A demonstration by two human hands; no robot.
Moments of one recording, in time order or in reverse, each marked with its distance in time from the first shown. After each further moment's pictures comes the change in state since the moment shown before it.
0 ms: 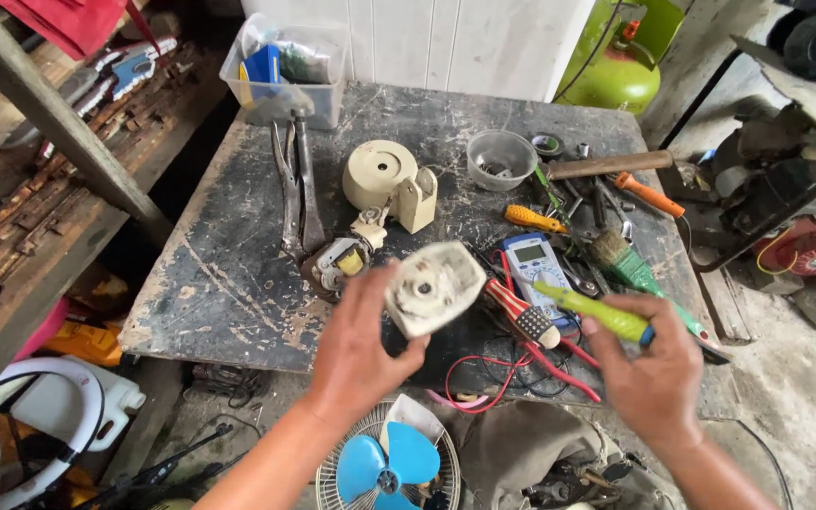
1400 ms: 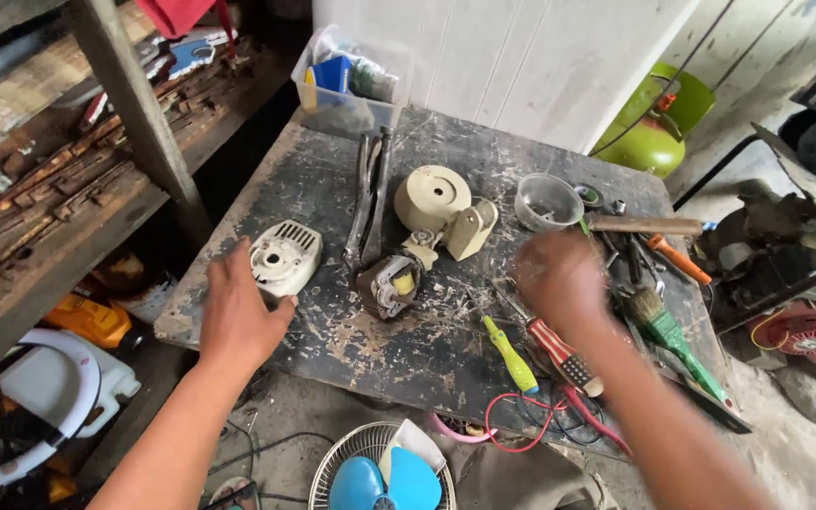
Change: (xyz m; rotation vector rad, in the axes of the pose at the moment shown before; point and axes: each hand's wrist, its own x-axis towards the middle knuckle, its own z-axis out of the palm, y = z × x) left_hand -0.013 -0.137 -0.115 0.076 0.125 -0.653; right_hand 0.136 0.049 0.177 -0.475 -0.070 -0.651
